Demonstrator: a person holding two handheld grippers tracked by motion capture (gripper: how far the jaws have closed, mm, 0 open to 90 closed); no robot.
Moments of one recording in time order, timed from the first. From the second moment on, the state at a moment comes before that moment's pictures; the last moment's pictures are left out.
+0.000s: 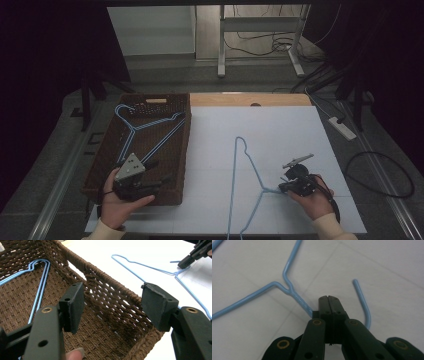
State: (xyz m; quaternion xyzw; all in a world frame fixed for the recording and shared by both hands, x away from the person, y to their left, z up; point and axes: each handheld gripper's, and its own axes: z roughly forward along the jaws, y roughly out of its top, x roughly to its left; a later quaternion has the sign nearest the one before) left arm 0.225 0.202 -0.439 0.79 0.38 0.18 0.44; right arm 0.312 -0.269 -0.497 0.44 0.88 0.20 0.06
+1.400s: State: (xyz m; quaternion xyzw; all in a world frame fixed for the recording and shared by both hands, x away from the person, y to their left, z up) left arm 0.225 0.202 -0.438 0.79 0.38 0.19 0.44; right arm 0.396 -0.174 -0.506 0.37 0.89 0.24 0.10
